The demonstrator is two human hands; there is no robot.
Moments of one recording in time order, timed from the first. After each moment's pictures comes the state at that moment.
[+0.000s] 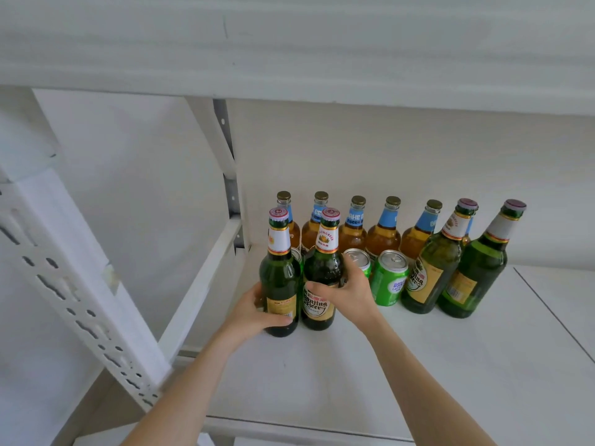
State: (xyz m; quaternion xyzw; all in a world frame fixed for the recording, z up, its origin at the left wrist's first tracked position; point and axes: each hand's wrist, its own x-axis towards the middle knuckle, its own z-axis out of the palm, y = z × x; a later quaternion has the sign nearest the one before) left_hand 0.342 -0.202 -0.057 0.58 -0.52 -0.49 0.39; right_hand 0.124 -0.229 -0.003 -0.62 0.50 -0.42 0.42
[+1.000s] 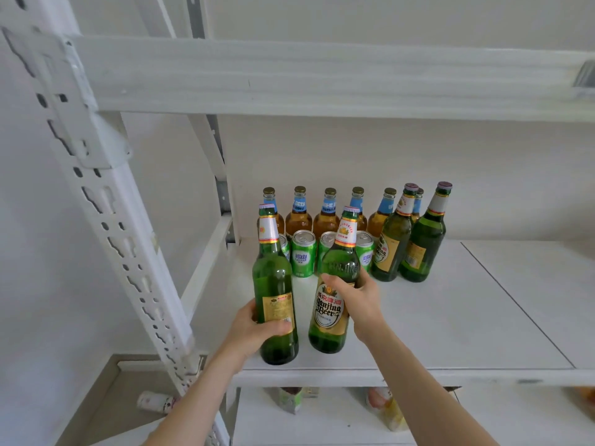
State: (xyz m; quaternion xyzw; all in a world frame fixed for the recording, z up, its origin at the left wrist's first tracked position) left_hand 0.316 -0.089 -0.033 0.54 -0.50 -0.53 0.42; right_hand 0.099 -0.116 0.015 -0.41 0.51 -0.55 0.52
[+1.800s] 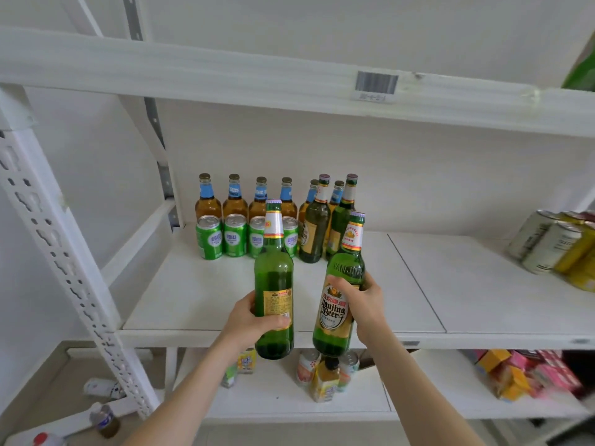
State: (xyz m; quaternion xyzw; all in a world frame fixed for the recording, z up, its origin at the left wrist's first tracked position) left_hand 0.147 -0.017 -0.018 0.52 -0.53 -0.53 0.42; right_hand -0.078 -0.029 0.026 -0.39 0.55 -0.56 0.48
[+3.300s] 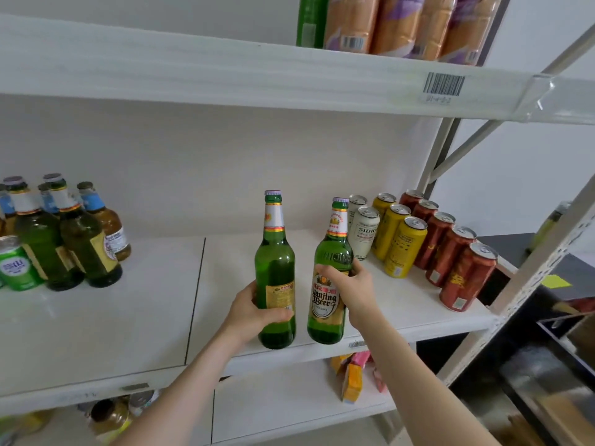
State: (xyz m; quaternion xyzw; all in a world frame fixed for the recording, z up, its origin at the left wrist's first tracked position) left_hand -0.400 -0.097 -0.014 0.50 -0.59 -0.51 0.37; right_hand -0.607 -0.077 0.036 -0.39 0.54 -0.59 0.45
